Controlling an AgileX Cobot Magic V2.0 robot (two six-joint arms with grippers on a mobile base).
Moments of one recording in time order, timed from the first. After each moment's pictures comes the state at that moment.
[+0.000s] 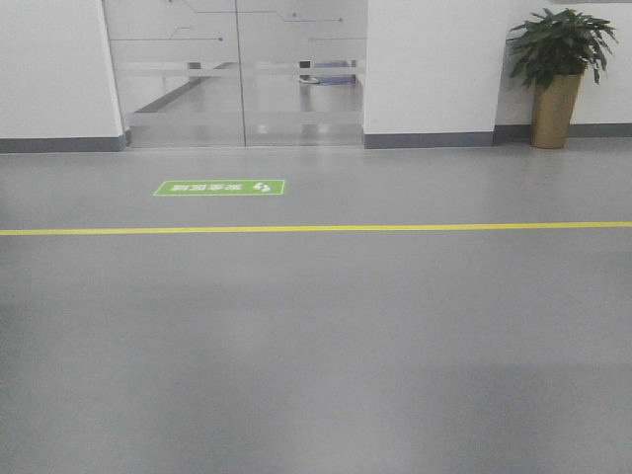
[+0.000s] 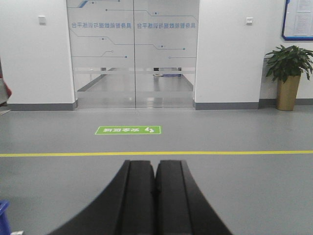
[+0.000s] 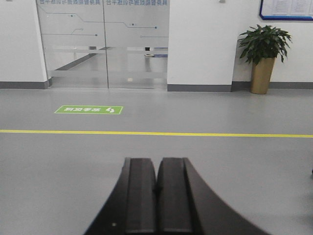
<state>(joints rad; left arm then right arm) 0.01 0.00 0.00 0.07 -0.03 -0.03 -0.07 0.00 0.00 0.09 0.06 -0.04</state>
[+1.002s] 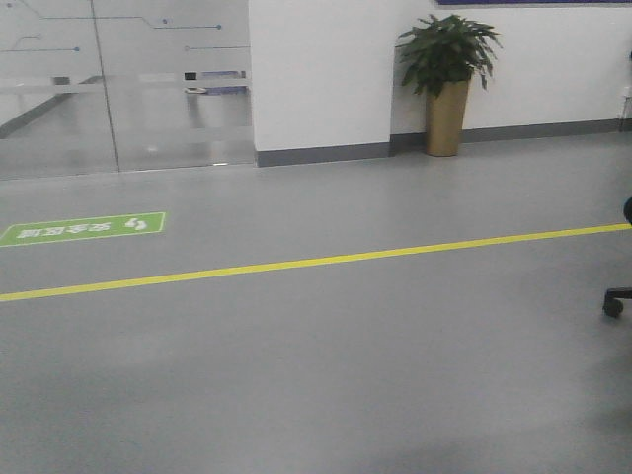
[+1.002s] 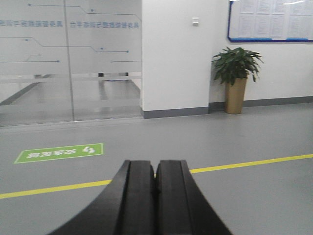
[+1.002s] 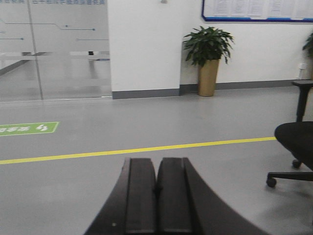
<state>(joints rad) 0.01 0.00 0.00 0.07 -0.03 -0.03 -0.07 0.00 0.00 0.09 0.06 -0.04</state>
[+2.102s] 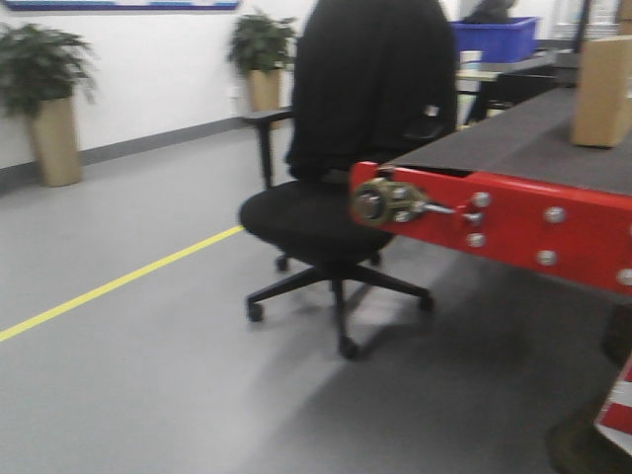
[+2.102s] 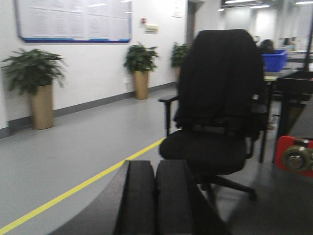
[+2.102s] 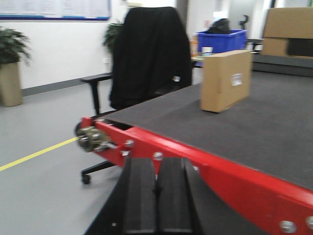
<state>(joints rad) 0.01 0.00 0.00 0.07 -0.03 -0.03 -0.07 0.00 0.00 0.09 0.06 -0.04</state>
